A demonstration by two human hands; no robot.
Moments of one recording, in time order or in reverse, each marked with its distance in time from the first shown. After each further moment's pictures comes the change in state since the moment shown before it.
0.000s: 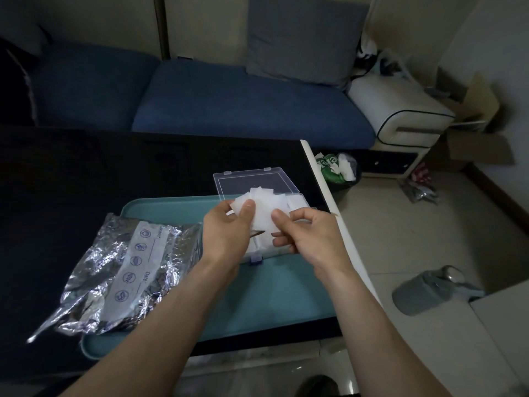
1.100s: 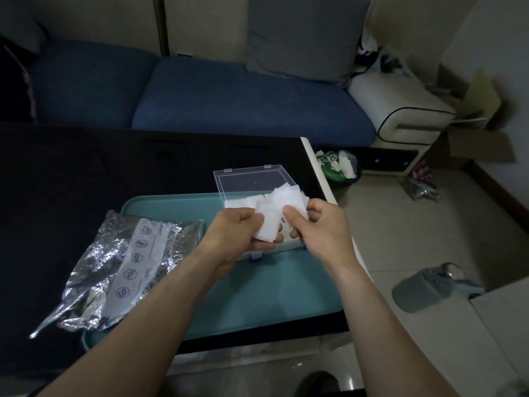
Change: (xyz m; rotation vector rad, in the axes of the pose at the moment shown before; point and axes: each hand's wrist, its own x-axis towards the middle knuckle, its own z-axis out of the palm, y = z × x) left_hand 0.000 0.004 -0.009 0.074 -0.369 -0.187; right_hand 0.013 0.013 -0.015 -0.152 0.043 -0.142
